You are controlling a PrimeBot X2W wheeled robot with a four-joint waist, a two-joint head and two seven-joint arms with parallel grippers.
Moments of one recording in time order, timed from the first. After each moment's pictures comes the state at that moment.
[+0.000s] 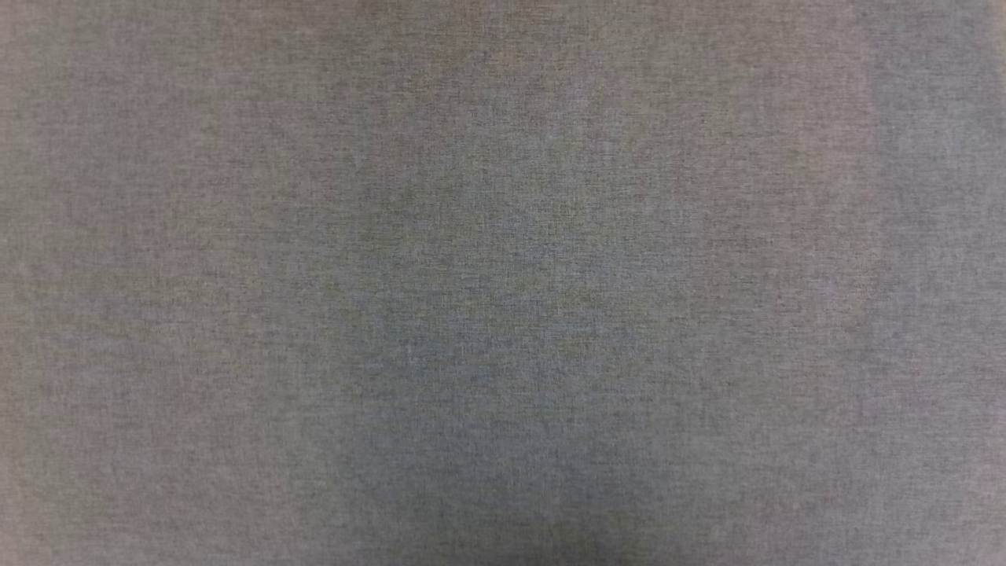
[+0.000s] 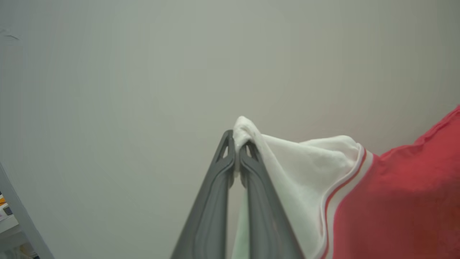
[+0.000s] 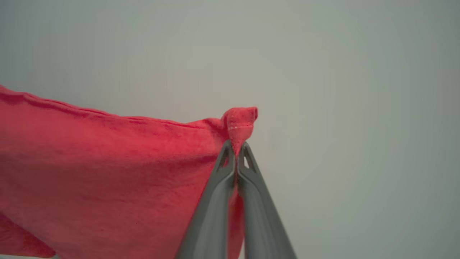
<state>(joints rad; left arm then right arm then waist) -1.96 0.41 -0.57 0.72 -0.42 -0.13 -0.14 -1.86 -0.51 0.50 0.81 0.50 0.13 -0.01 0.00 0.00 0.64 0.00</state>
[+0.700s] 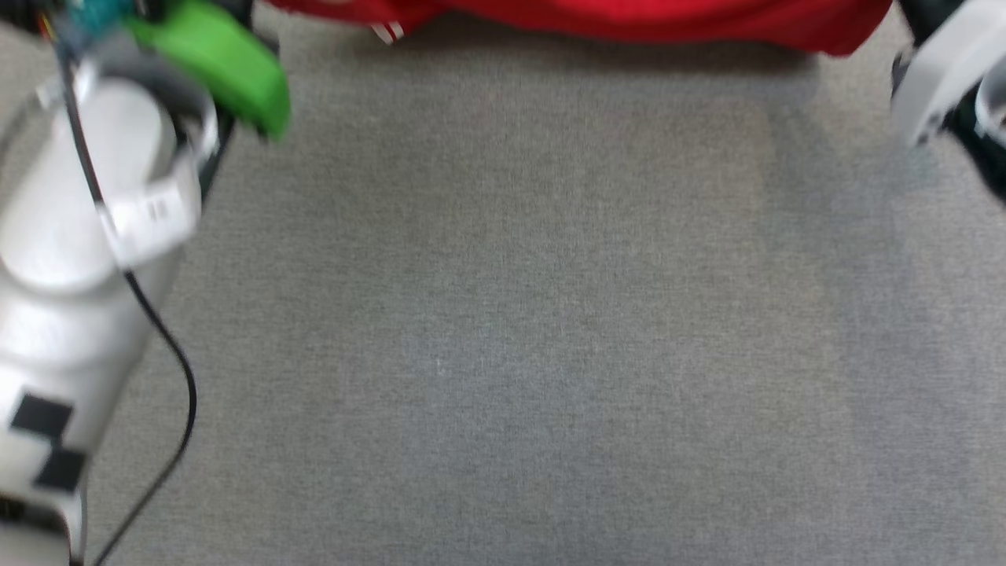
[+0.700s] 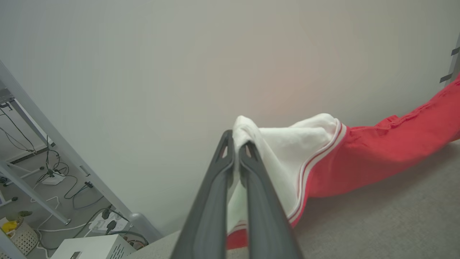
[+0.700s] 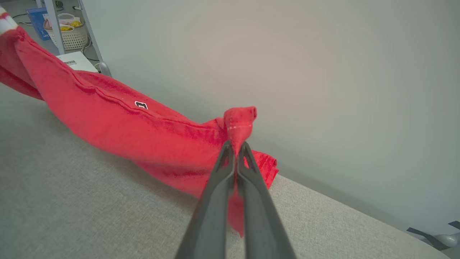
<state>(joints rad) -1.10 0.48 -0.64 0.54 -0.50 -0.07 -0.26 -1.19 -0.56 0.88 0.73 0.79 0.13 -0.17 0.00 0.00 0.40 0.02</state>
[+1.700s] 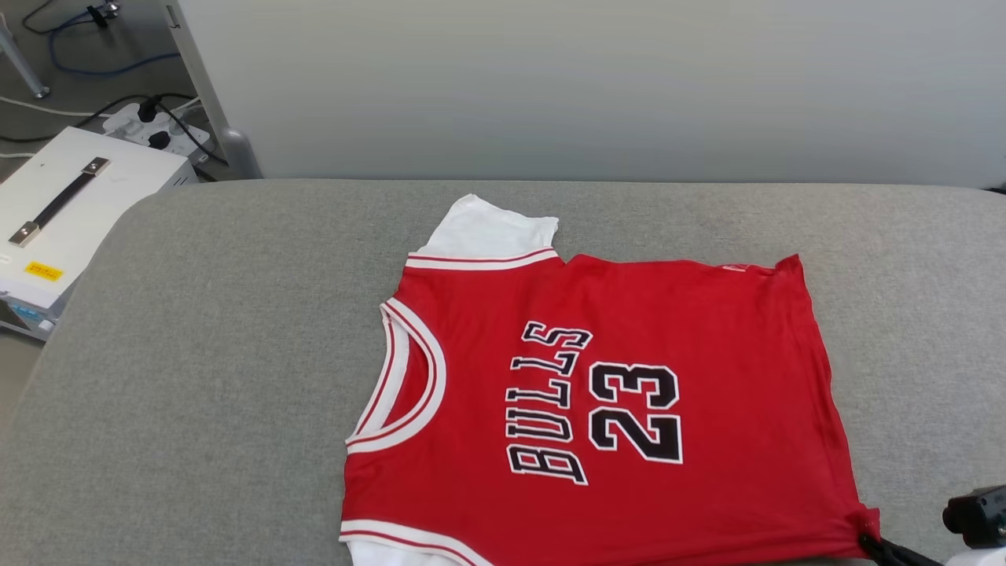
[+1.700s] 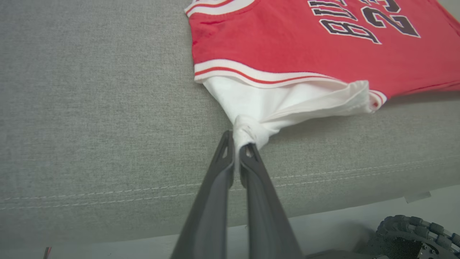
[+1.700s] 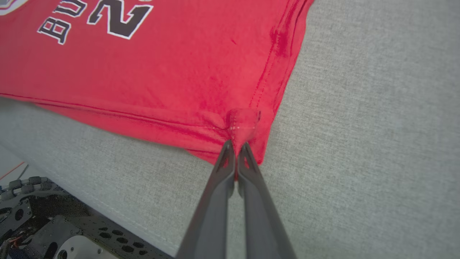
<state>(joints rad) 0.19 0.59 -0.73 0.04 -0.80 0.25 -0.22 -0.09 -0.81 0.78 0.33 0.97 0.13 -0.10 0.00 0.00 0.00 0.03</state>
